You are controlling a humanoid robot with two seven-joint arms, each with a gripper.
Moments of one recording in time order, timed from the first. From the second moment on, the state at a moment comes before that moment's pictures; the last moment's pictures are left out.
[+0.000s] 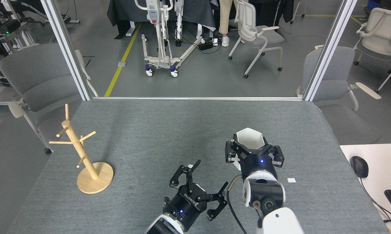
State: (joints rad) left arm -0.15 -0.10 -0.43 -1.52 -1.81 -0.22 0.09; right arm -0.30 0.03 0.40 -1.75 1.58 0.52 0.73
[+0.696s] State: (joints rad) left arm -0.25 -0.12 -0.40 -1.36 -1.79 -0.29 0.01; right arm -0.30 0.10 0.53 -1.70 1.63 0.58 0.76
